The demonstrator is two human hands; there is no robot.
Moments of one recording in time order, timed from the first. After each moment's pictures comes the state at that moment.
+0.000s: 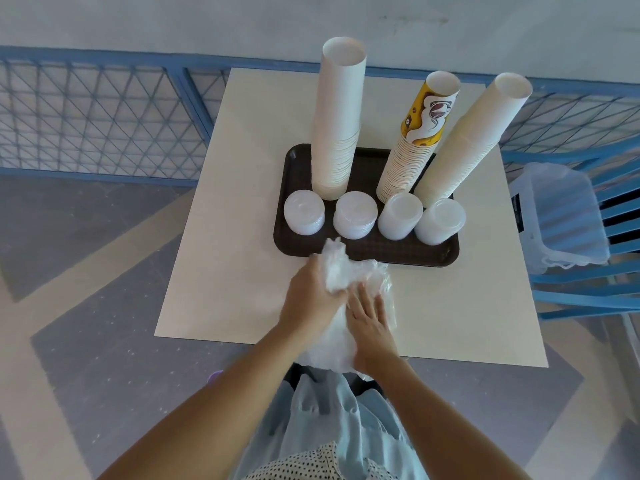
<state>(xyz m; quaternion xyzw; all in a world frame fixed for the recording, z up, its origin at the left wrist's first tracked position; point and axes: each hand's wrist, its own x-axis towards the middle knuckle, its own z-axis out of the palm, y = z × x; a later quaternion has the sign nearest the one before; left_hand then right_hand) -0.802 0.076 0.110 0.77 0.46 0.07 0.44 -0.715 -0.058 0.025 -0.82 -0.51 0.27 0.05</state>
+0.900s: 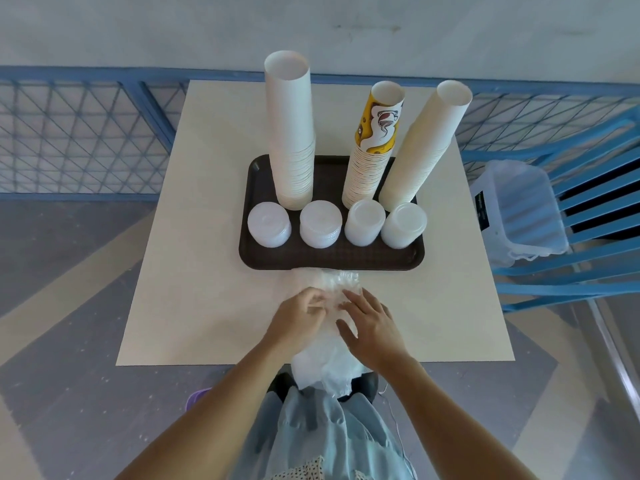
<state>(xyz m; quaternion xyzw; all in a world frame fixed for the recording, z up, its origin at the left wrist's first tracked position) -0.786 0.061 0.084 0.75 0.40 -0.05 0.52 -0.657 -0.093 0.015 -0.83 -0.50 0.15 0.17</state>
